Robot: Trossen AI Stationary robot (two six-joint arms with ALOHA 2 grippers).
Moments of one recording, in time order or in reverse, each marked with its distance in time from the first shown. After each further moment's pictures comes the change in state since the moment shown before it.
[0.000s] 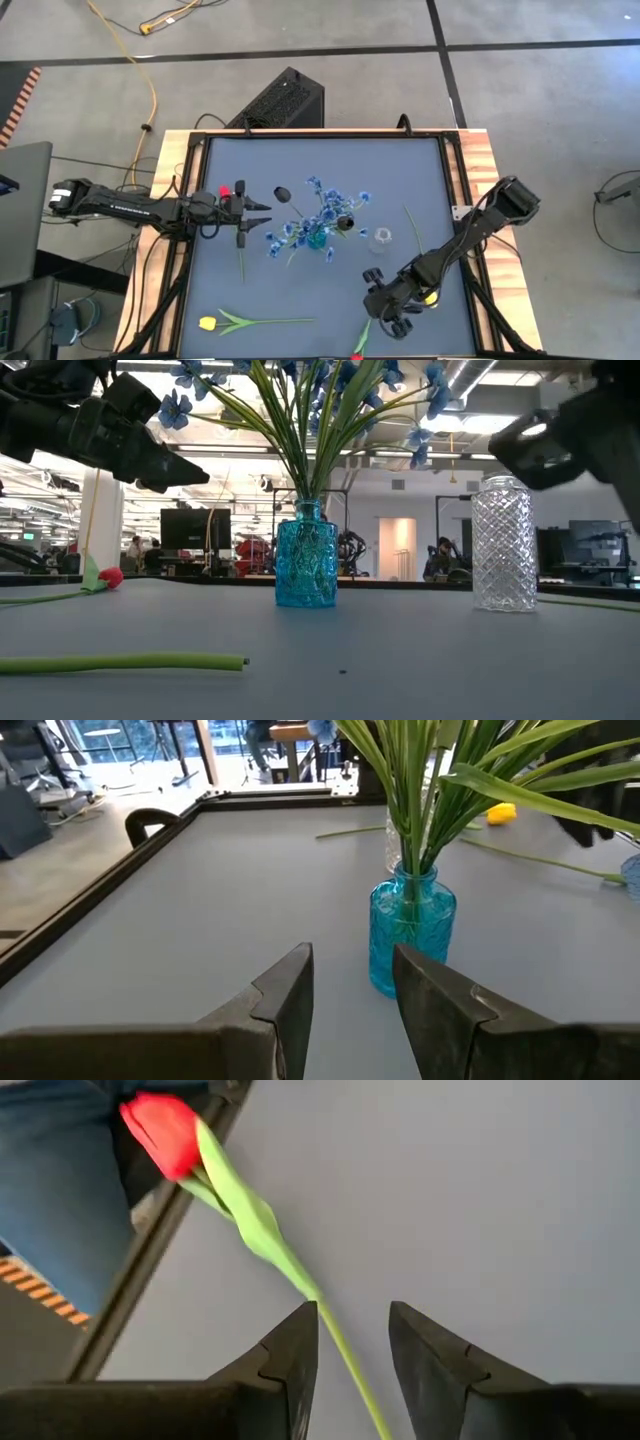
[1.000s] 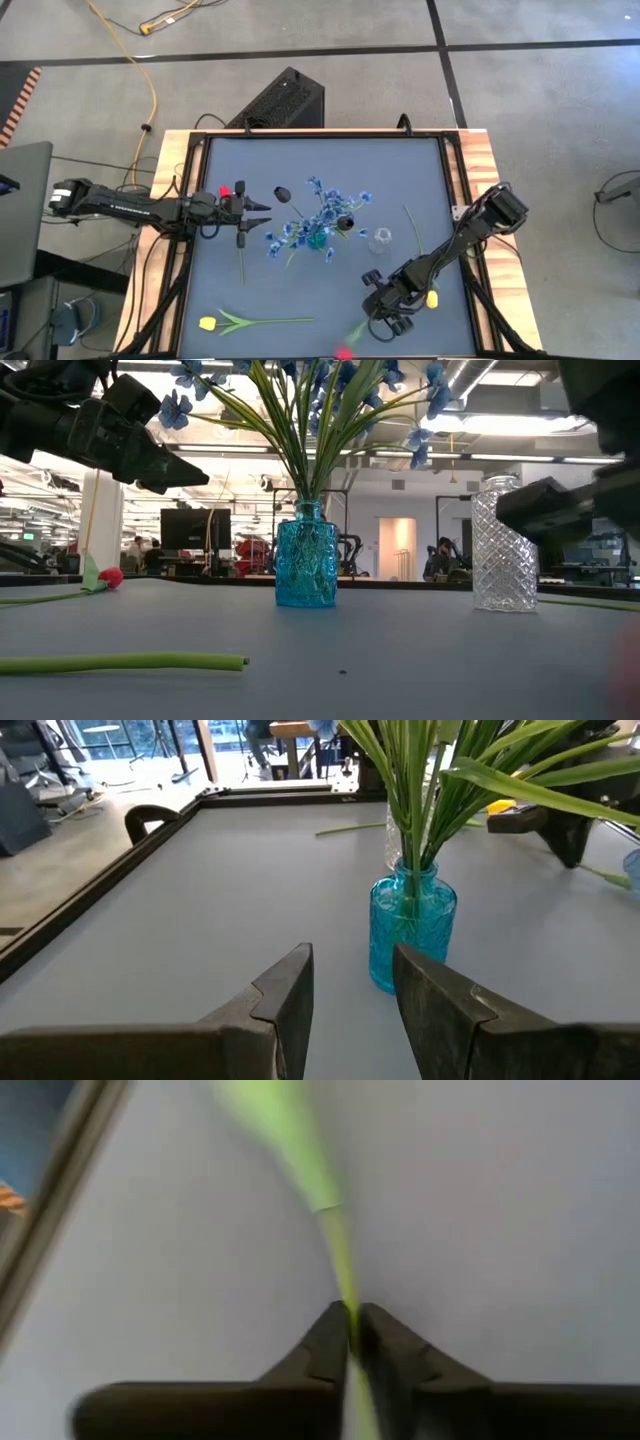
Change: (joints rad) left arm 0.000 0.000 0.000 -0.009 -0.001 -0.002; right arm -0.011 0.107 0.010 -0.039 -0.098 -0.056
